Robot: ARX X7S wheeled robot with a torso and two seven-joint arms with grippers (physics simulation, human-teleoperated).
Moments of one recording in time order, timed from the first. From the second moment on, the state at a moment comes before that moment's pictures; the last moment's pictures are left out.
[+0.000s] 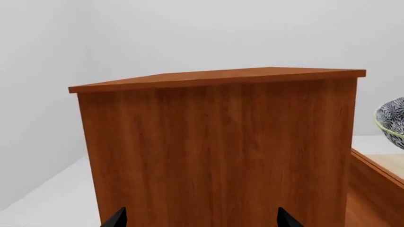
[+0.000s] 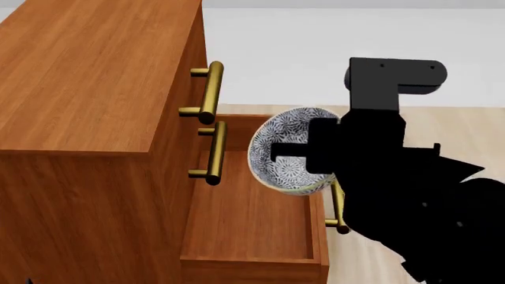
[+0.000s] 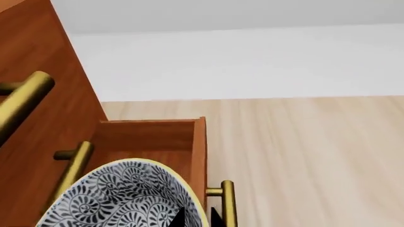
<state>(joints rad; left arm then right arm) 0.37 -0.47 0.11 0.86 -0.28 -0.28 -0.48 1.05 0.34 -0.27 0.14 0.97 1.15 0.58</state>
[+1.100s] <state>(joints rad) 0.37 -0.48 0.11 0.86 -0.30 -0.28 -0.50 1.17 0.16 -0.54 0.76 0.72 0.81 0.25</state>
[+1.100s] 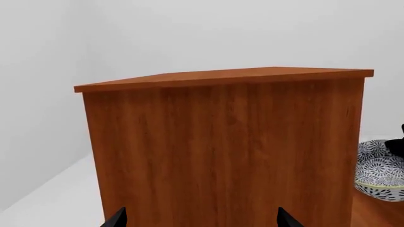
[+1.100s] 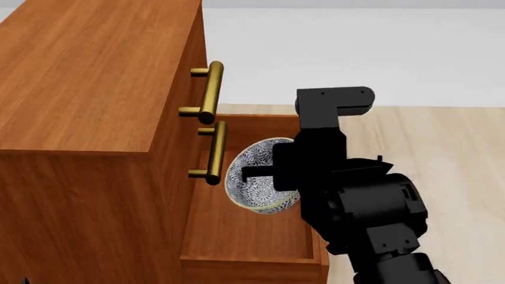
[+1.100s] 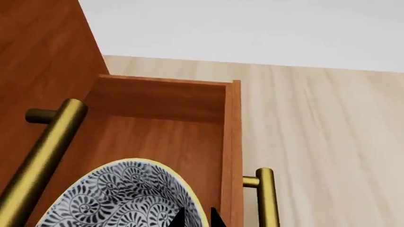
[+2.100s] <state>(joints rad) 0.37 -0.49 0.11 0.85 -0.31 -0.27 -0.51 1.28 0.01 -0.82 1.30 0.91 0.49 0.06</state>
